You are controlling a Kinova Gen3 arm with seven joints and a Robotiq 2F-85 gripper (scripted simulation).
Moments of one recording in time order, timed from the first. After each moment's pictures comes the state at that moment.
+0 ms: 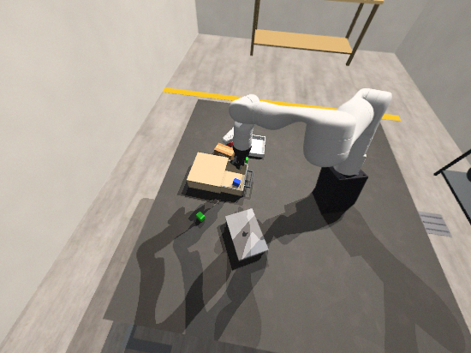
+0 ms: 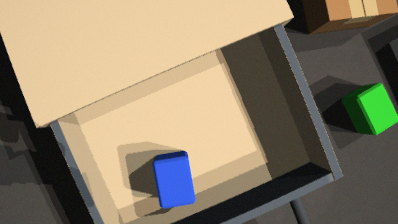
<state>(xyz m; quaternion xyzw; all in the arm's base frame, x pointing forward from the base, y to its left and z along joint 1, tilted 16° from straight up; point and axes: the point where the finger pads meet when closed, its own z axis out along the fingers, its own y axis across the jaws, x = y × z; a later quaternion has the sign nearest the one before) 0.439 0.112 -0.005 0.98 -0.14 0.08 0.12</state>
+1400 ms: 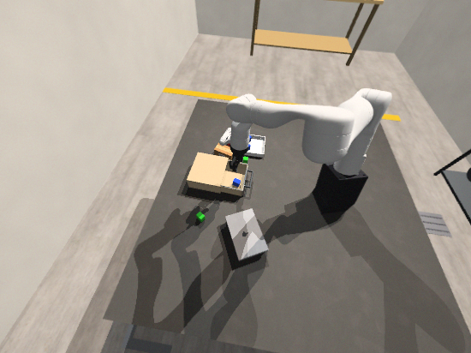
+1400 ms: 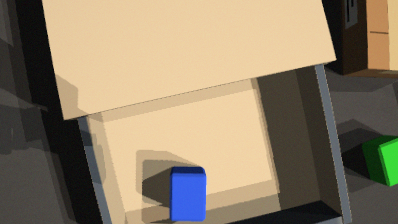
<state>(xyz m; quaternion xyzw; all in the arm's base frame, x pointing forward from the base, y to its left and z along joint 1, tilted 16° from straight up) 0.450 0.118 -0.003 0.99 -0.05 0.07 0.12</state>
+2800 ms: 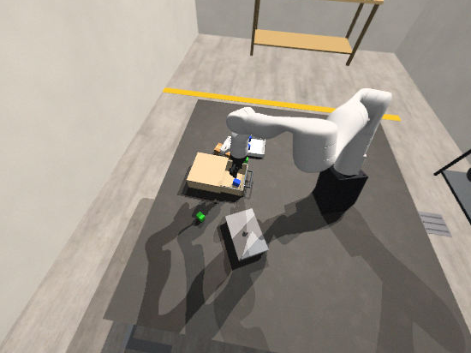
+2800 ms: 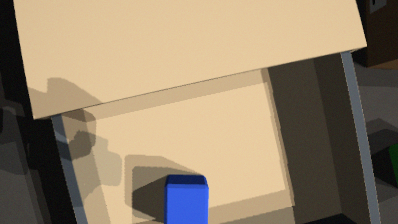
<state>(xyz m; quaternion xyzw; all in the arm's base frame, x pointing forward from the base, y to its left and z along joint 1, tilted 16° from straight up) 0.457 0.105 -0.053 0.99 -0.05 0.07 0.12</state>
